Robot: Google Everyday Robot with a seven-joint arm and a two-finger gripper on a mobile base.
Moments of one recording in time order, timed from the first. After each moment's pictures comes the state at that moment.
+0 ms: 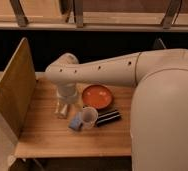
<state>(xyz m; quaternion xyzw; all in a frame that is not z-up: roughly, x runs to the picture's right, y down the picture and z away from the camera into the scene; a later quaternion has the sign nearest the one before) -0.107 0.102 0.703 -0.26 0.23 0.64 0.68</state>
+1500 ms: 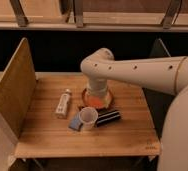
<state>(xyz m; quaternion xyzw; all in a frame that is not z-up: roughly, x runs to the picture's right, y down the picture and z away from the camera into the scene) 0.046 0.063 0.718 -0.16 0.26 0.80 0.52</state>
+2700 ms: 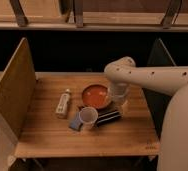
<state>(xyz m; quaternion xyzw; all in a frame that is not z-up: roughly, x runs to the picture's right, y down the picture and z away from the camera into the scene) 0.132 0.114 0.762 -0.14 0.36 0.84 0.38</state>
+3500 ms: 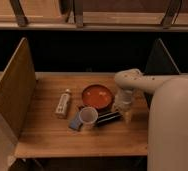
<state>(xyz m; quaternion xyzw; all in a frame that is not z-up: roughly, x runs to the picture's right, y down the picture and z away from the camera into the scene) 0.164 0.160 0.820 -0.16 0.41 0.85 0.30</state>
